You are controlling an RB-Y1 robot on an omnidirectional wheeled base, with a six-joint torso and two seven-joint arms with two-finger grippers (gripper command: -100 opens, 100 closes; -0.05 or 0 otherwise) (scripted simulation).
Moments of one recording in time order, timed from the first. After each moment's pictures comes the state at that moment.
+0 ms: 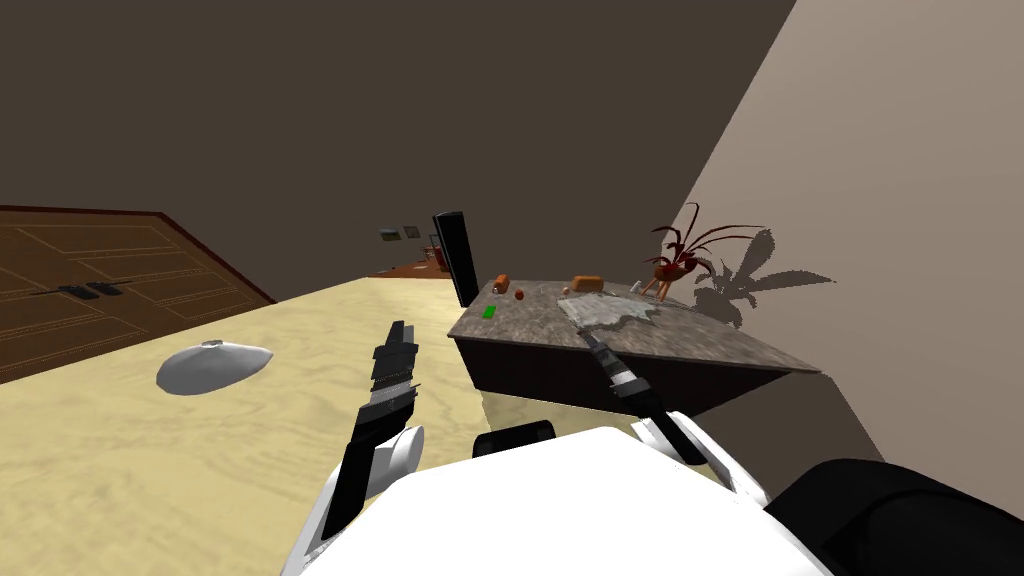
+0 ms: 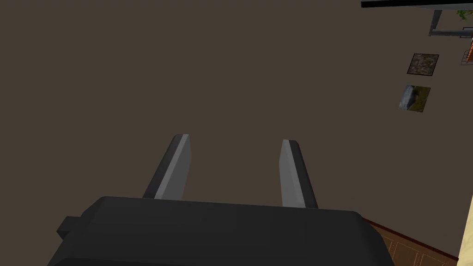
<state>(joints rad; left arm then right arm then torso) 0.50 0.02 0.03 -2.24 0.00 -0.41 -0.13 0.63 -0.40 -0.09 -1.98 0.06 -0.41 0.29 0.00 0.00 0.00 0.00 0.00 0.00</state>
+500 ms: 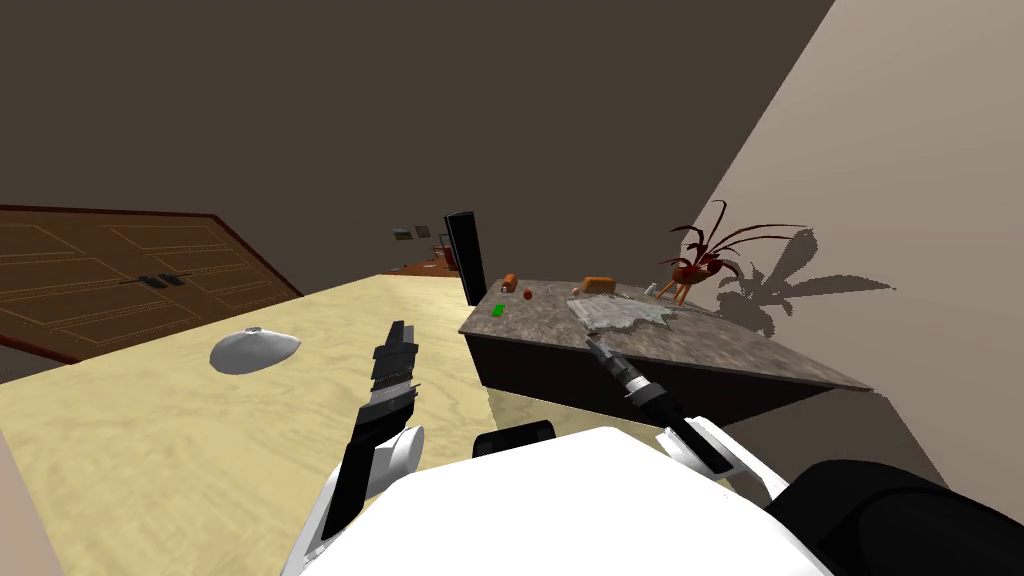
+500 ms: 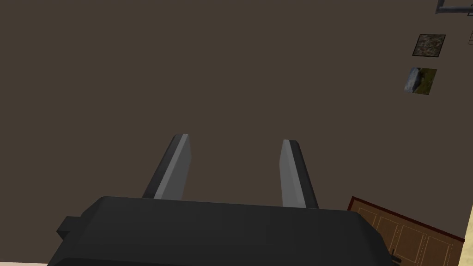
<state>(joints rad) 0.50 0.02 0.03 -2.24 0.00 -0.41 -0.13 0.68 -0.55 -0.12 -1.91 0.12 -0.38 0.36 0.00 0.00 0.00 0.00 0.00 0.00</state>
